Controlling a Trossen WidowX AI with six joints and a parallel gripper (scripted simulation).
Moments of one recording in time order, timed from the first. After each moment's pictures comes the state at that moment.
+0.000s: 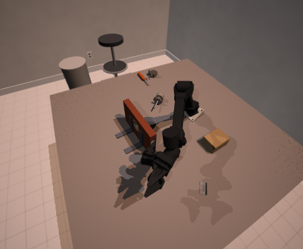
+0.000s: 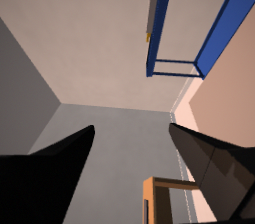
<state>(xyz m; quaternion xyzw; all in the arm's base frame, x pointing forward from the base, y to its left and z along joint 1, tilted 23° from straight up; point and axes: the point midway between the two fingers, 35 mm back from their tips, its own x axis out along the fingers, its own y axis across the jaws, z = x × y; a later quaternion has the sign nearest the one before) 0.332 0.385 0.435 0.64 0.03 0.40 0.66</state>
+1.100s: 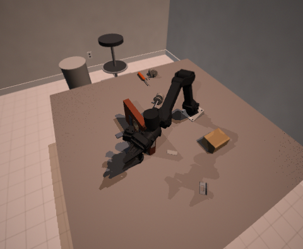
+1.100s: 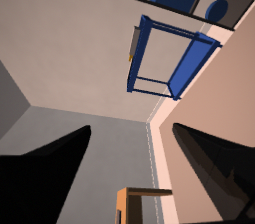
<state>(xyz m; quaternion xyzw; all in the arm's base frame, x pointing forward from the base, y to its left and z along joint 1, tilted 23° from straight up) 0.375 0.276 0.442 0.59 0.04 0.33 0.73</state>
